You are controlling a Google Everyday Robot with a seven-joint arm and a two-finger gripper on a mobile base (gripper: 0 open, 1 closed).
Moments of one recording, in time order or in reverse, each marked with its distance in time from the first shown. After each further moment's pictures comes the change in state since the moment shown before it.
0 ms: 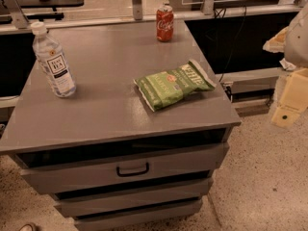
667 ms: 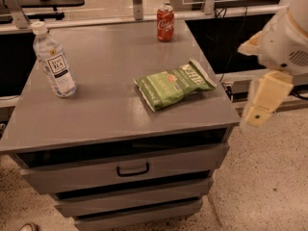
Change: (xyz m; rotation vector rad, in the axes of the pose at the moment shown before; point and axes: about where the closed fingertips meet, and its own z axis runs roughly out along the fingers) arm -0.036 0.001 0.022 -0.030 -0.092 -0.050
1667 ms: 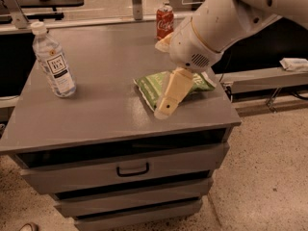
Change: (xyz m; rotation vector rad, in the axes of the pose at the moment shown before) arm -0.159 -0.009 0.072 -0.055 -0.349 -0.174
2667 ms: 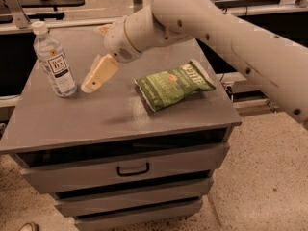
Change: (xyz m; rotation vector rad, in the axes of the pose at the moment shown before) arm -0.125 -0.087 0.122 0.055 -0.404 -0.033
